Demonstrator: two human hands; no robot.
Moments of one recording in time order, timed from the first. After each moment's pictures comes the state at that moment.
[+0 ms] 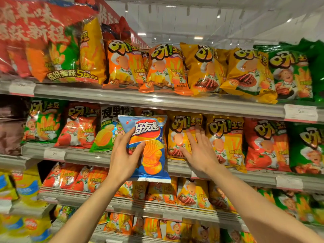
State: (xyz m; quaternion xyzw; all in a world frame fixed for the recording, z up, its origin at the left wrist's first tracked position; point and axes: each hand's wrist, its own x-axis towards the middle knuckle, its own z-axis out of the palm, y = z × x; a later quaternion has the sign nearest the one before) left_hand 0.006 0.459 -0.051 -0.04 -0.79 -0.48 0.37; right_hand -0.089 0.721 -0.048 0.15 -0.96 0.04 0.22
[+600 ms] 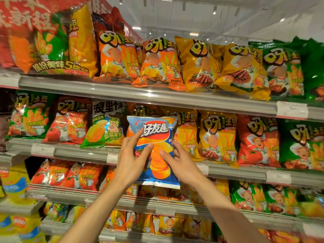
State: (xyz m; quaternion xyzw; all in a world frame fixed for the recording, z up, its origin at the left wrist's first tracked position) left_hand 0.011 0.499 -0.060 -0.08 -0.77 -0.55 0.32; right_hand -0.017 0.678 -0.052 0.15 -0.79 0.59 -0.03
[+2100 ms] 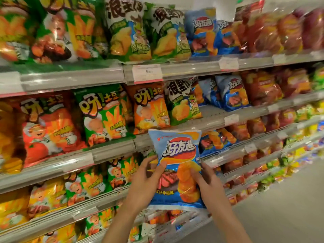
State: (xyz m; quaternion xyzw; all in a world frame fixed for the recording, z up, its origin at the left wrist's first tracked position) left_hand 0.056 1.154 -0.109 -0.17 -0.74 -0.64 -0.09; right_hand 0.125 1.335 -0.142 -0.17 -0.69 0.68 0.16
